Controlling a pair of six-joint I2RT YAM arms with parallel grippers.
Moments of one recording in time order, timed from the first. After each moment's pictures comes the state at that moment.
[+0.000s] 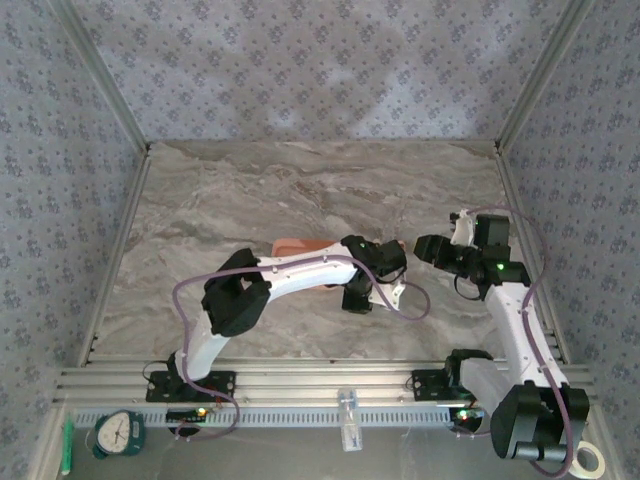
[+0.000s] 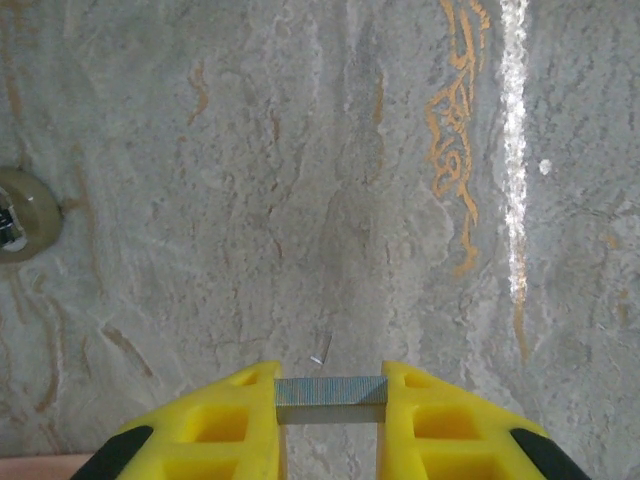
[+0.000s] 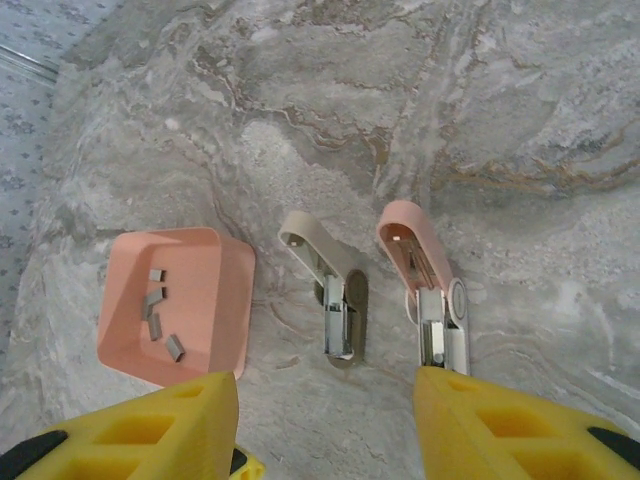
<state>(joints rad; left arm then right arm) -1.15 2.15 1.76 -1.08 0.01 0.61 -0.07 0.95 0.71 -0.57 -0.55 0.32</state>
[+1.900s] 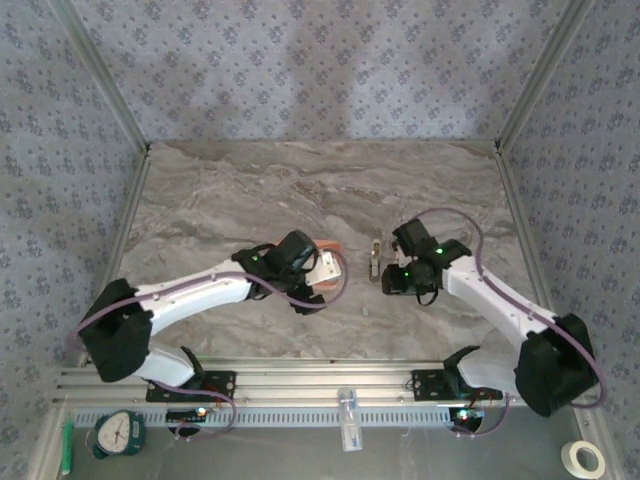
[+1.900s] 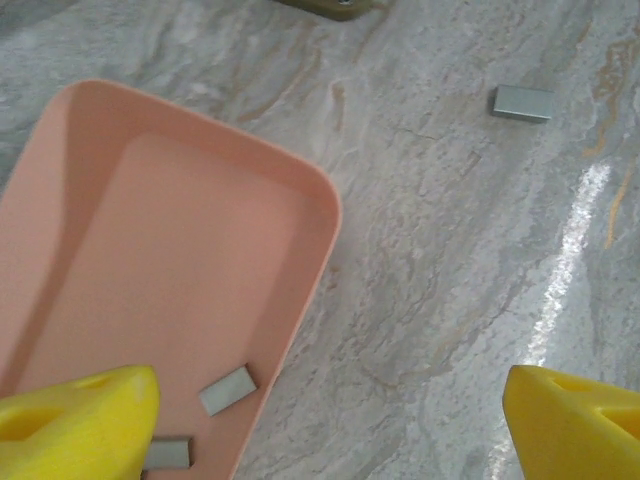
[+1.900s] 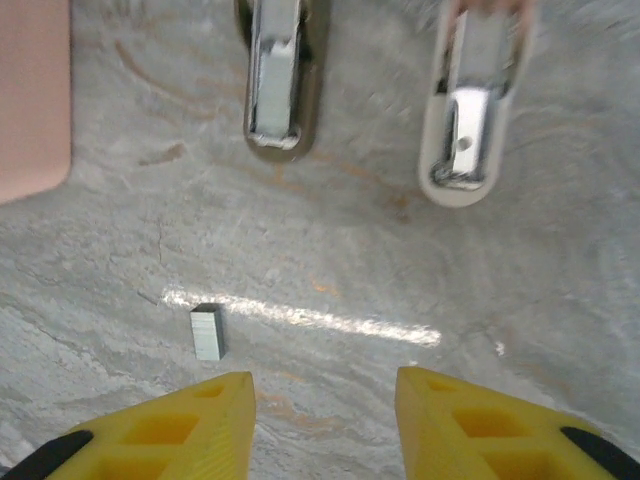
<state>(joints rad) -0.92 1.40 0.91 -0.47 0.05 0.31 0.52 1.24 0.83 -0.86 -0.08 0.43</state>
